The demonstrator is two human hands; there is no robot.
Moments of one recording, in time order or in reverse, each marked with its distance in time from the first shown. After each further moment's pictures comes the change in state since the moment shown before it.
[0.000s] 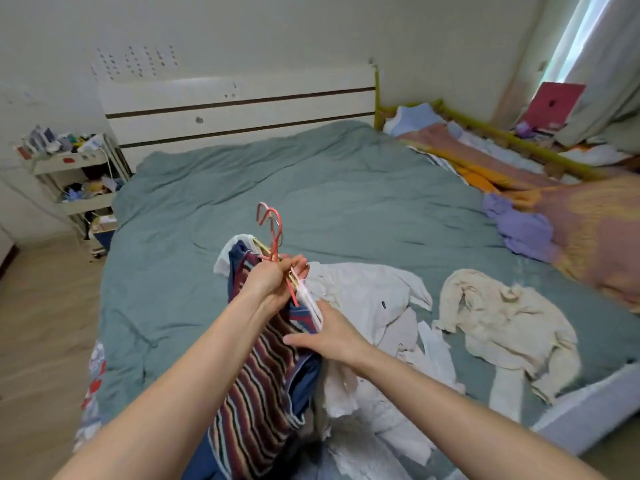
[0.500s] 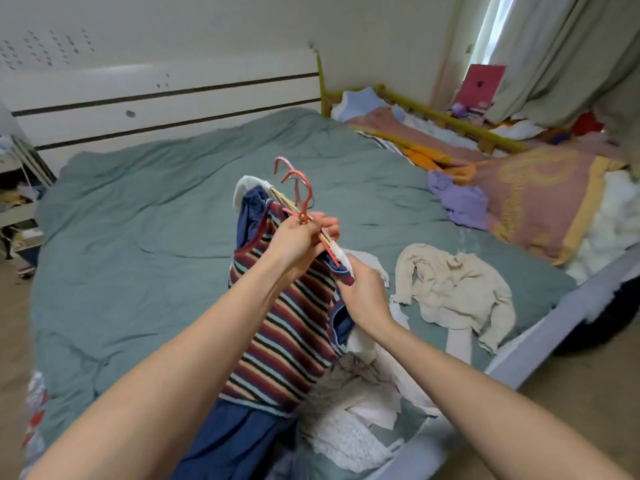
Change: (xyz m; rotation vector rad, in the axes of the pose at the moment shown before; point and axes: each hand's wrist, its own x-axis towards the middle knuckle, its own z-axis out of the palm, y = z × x) left_hand -0.026 -0.046 0.095 0.337 -0.368 0.051; right_hand -0.026 0.038 -0.078 -0.212 0.684 -0.109
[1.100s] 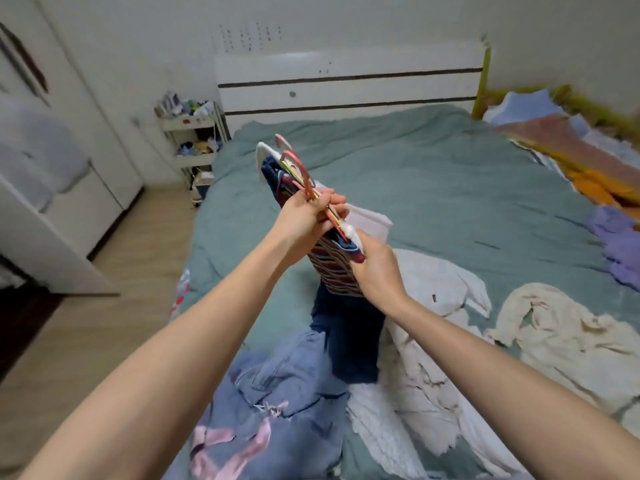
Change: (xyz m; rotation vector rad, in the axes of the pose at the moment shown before) left_hand -0.085 0.054 -0.075 0.017 0.343 0.286; right_hand 0.004 -0.065 0.055 0.121 -0.306 -0.402
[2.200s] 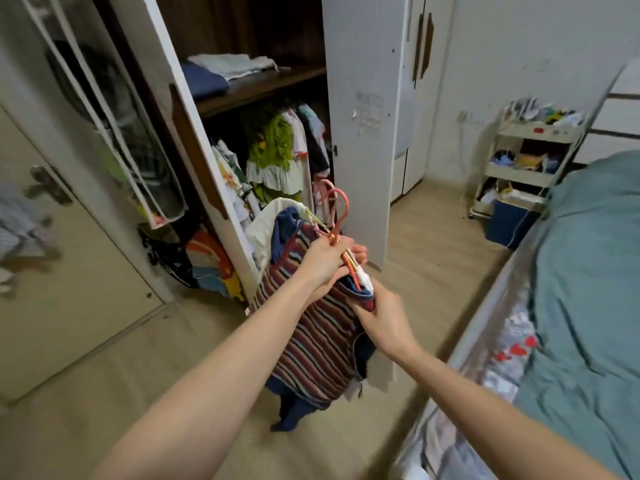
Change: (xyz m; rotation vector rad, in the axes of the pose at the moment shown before) left_hand -0.245 0.220 -0.735 0.026 0.775 0.096; right_hand -0.127 -0.468 0.638 0.375 -0.788 -0.330
